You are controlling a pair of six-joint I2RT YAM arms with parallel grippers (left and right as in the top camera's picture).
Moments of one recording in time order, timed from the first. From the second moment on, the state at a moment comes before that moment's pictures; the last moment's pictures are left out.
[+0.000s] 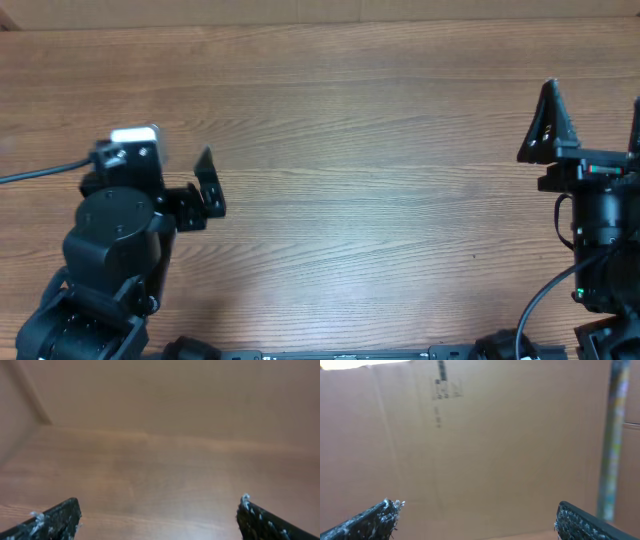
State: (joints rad) left arm -0.37 0.85 1.35 -0.90 -0.40 -0.24; right arm 0.27 0.71 1.17 -0.30 0.35 0.10
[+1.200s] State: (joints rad) left arm -0.41 0.92 1.34 -0.44 -0.93 0.52; right arm 0.24 0.56 1.12 -0.52 0.45 -0.07
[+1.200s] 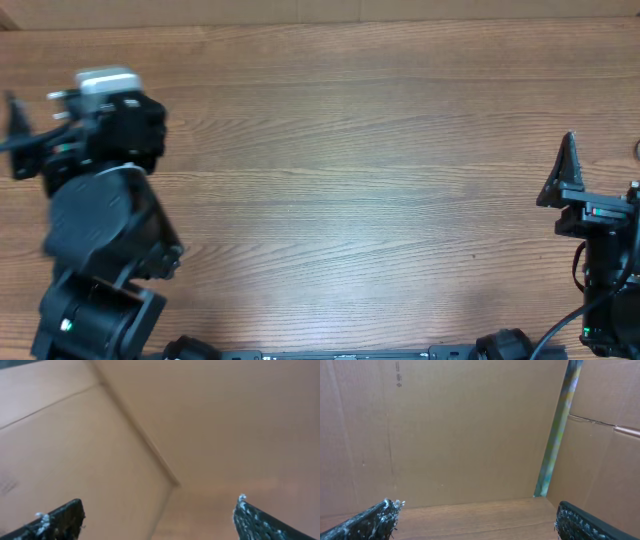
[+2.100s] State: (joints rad) left arm -0.21 0.63 1.10 -0.59 -0.74 0.35; right arm 0.20 0.44 1.12 -0.53 0.45 -0.07
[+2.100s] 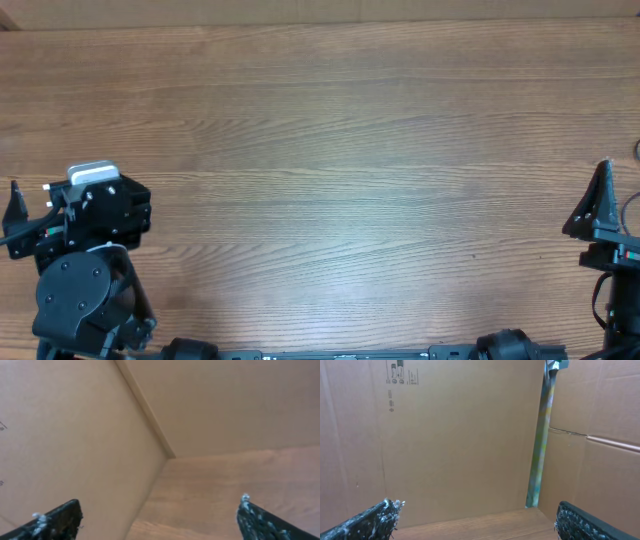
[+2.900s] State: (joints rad) left arm -0.21 0.77 1.09 -0.52 0.14 0.19; right arm 0.20 0.44 1.12 -0.53 0.45 -0.07
